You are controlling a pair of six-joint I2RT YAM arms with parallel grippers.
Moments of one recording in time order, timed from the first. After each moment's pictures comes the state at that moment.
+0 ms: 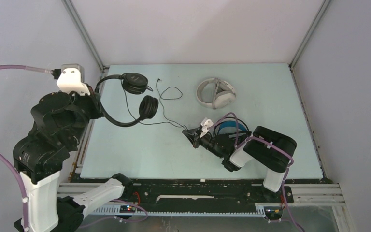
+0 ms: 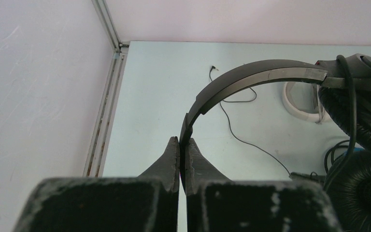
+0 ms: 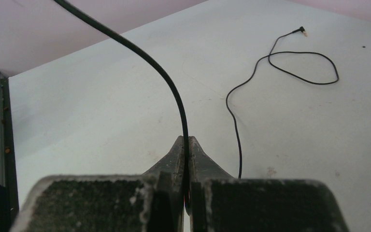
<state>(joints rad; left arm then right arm) -0.51 0.94 1.84 -1.16 -0.54 -0.14 0.96 1.81 0.43 1.45 -0.01 0.13</state>
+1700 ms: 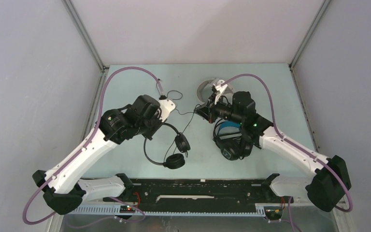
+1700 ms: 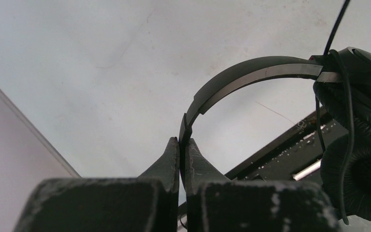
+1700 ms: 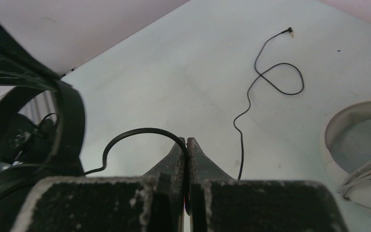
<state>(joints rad) -0.80 1.11 1.35 -1.18 -0.21 0.10 0.67 1.23 0.89 0.18 -0.40 0.19</state>
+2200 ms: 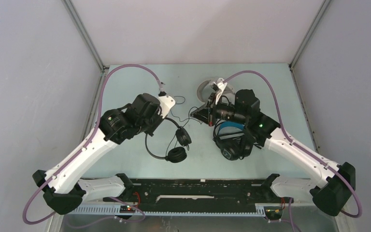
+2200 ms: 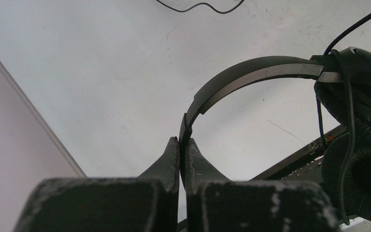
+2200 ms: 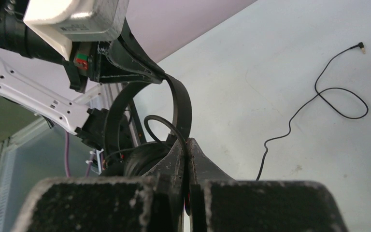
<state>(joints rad) -0.81 1.11 1.35 -1.10 -0.29 0.11 0.73 1.16 1.01 0.01 -0.50 0.31</state>
